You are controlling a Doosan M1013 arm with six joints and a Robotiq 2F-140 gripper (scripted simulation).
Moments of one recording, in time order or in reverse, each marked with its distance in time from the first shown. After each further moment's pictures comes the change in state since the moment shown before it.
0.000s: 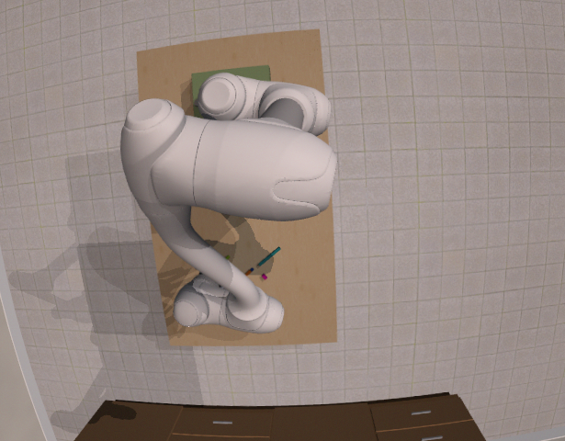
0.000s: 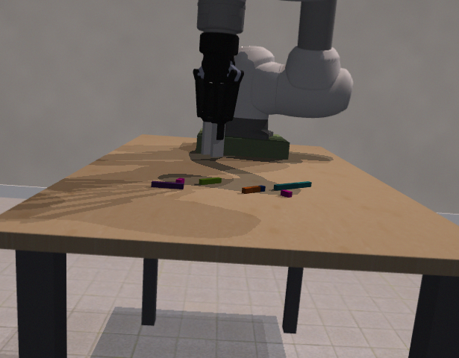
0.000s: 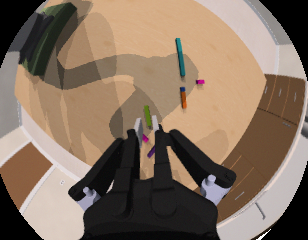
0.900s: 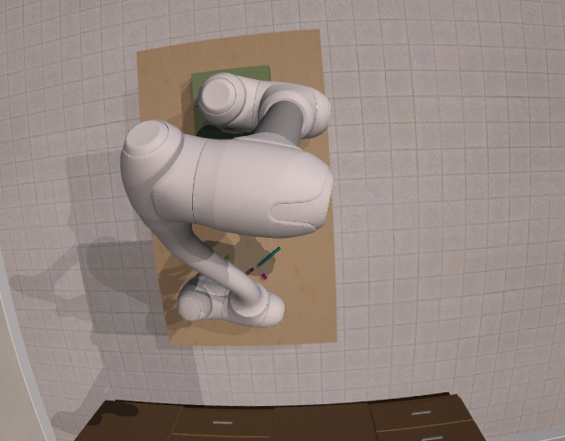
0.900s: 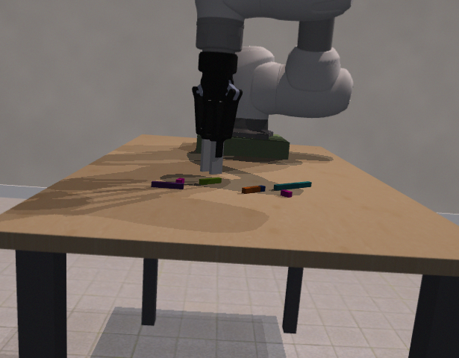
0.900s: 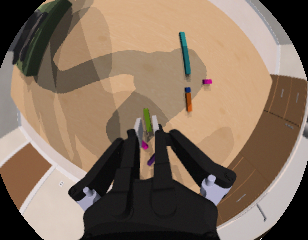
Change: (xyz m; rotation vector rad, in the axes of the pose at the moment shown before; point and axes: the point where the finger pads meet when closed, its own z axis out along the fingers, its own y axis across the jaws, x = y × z) arm 0.000 0.000 0.035 0.000 0.000 0.000
